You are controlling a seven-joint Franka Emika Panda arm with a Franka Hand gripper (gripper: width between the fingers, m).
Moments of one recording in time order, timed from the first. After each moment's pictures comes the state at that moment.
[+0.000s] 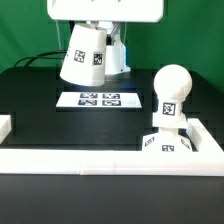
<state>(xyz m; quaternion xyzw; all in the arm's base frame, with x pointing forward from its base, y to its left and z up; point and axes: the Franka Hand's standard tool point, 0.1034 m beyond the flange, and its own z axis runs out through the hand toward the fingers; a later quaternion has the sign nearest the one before) 0.472 -0.012 0.164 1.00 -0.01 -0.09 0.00</state>
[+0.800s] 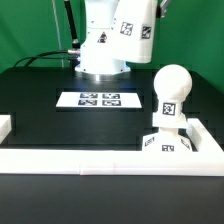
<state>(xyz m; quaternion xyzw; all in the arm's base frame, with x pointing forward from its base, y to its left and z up) 0.531 0.072 0.222 1.00 -0.04 -0.09 0.00</state>
